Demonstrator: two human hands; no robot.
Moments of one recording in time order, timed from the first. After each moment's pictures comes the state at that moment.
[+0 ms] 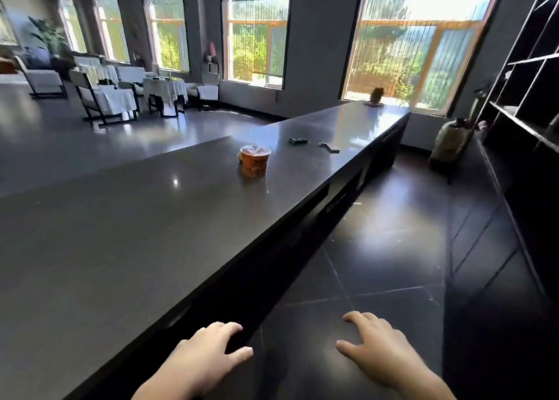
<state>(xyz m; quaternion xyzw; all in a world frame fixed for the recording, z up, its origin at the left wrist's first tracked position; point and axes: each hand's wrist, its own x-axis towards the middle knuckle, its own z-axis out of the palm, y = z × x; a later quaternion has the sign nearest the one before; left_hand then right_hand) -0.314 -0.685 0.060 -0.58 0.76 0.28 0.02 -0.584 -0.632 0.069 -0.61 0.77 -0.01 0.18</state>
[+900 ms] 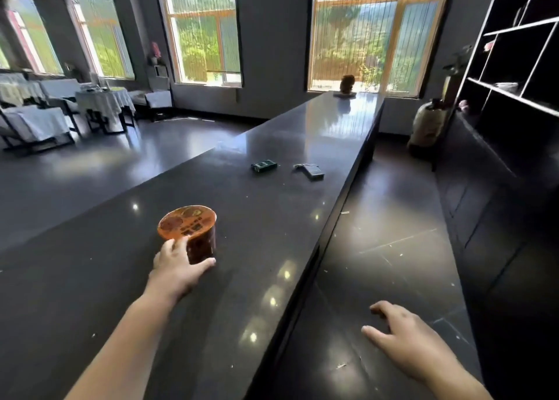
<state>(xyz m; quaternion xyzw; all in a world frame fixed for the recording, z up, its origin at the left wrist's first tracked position) -0.472 -1.267 0.081 -0.67 0.70 0.19 -0.17 -0.780 -1.034 0.065 -0.51 0.83 -0.13 0.17</state>
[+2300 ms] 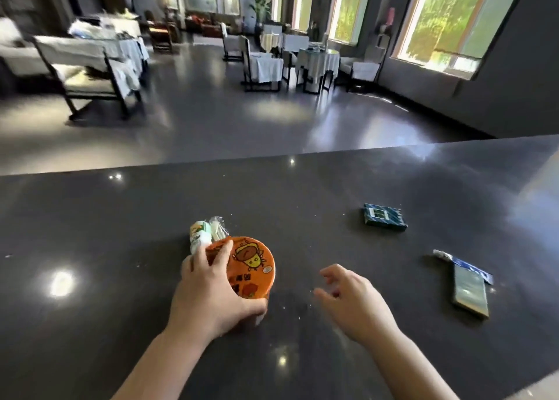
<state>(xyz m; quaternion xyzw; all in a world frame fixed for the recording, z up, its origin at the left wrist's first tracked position) -0.640 -1.444 0.048 -0.86 0.46 0.08 -0.19 -0.849 -1.545 0.058 -0.80 0.54 -0.10 0.24</state>
